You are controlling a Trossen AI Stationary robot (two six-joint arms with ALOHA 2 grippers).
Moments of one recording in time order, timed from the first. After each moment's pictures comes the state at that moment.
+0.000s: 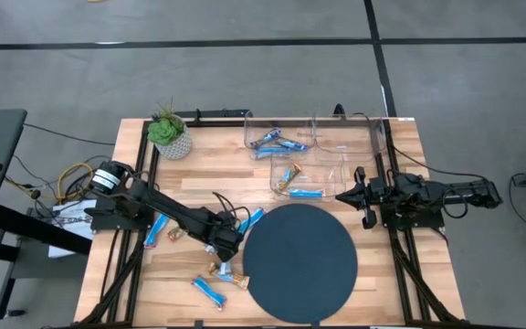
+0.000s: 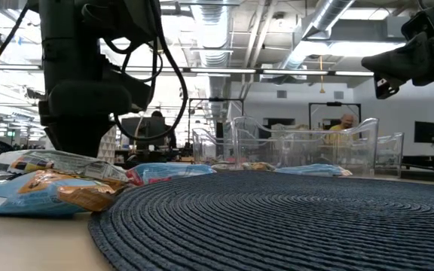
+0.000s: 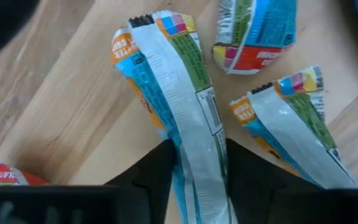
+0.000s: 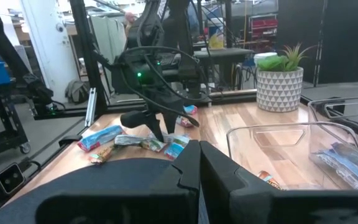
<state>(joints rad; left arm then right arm) -0.34 1.78 1.01 -0.73 -0.14 -1.04 0.07 0.04 0.01 0.03 0.00 0.06</state>
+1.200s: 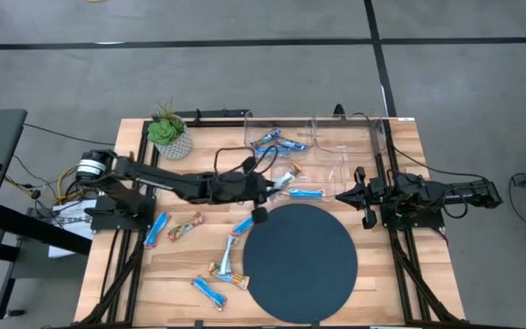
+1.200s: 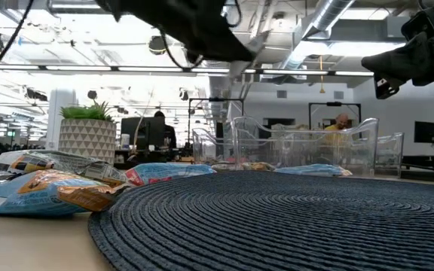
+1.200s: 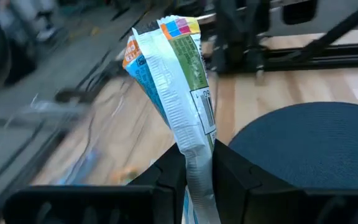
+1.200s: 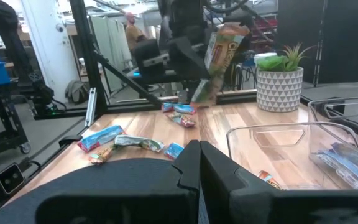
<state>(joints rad) -0.06 1.61 1.01 0.28 -0.30 0.08 0.07 0.04 0.01 0.03 0.00 0.06</state>
